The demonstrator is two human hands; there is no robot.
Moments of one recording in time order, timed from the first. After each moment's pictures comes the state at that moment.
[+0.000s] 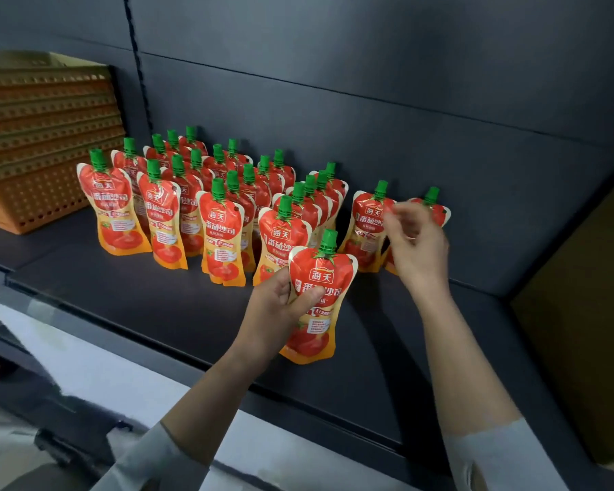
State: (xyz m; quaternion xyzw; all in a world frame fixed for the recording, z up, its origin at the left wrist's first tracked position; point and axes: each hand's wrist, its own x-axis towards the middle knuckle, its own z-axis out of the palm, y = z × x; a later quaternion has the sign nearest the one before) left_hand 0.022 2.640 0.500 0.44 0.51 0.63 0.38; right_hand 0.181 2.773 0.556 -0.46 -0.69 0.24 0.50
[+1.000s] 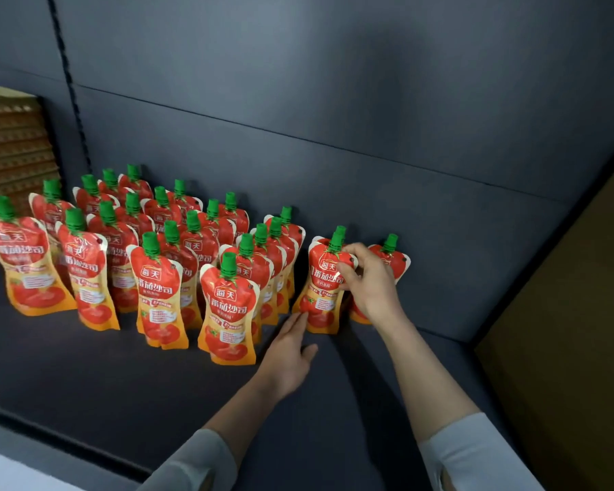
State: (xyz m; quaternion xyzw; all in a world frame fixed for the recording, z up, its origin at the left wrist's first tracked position) left_hand 0.056 2.763 0.445 0.60 0.66 0.36 0.28; right_hand 0.180 2.861 0.544 -0.47 -0.76 0.23 0.38
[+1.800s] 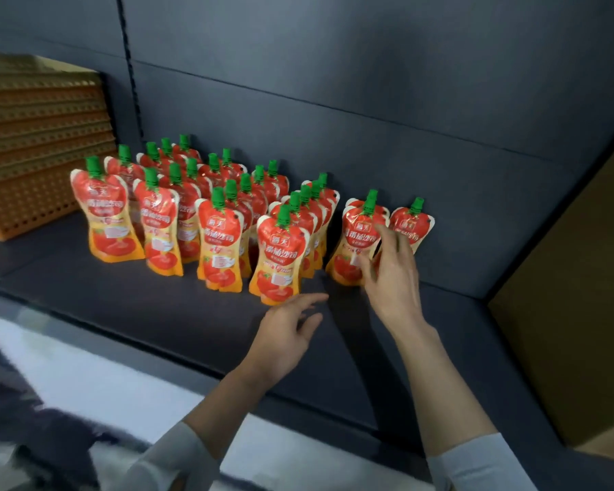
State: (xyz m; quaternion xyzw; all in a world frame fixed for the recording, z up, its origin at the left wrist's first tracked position) left_hand 0.019 2.642 0.462 0.61 0.58 0.48 0.23; right_hand 0.172 2.745 0.529 -0.47 -0.79 0.02 0.40
